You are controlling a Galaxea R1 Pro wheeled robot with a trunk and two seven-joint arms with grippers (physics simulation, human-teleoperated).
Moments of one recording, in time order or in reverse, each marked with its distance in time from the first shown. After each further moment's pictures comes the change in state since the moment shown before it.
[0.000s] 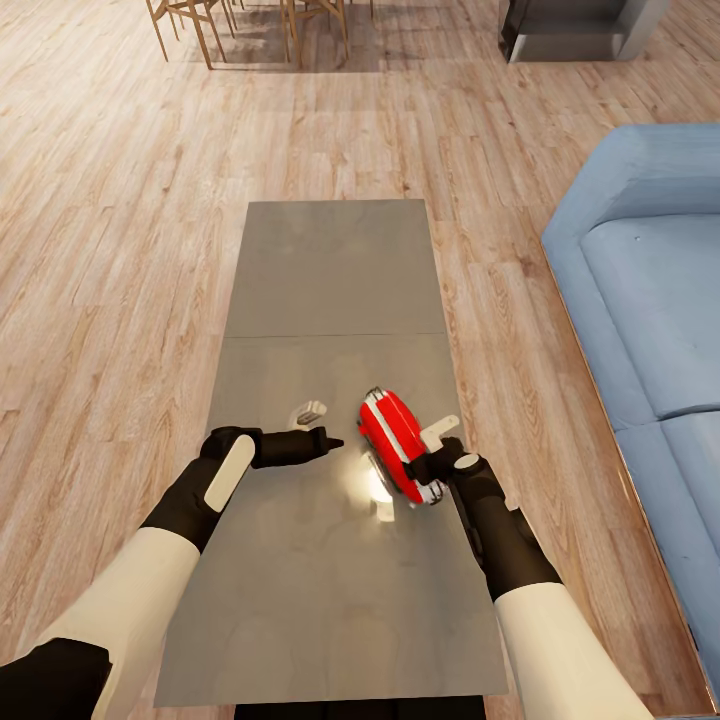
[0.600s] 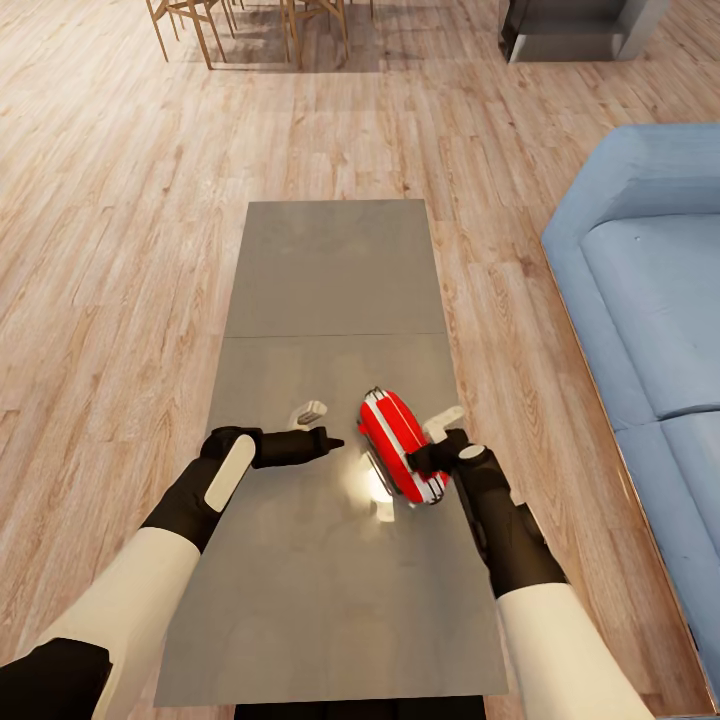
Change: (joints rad) left arm 0.000 -0.001 0.000 -0.001 0.000 0.001 0.000; right arm 0.000 -0.001 0.009 -0.090 -0.002 0.076 0.014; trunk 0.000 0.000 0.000
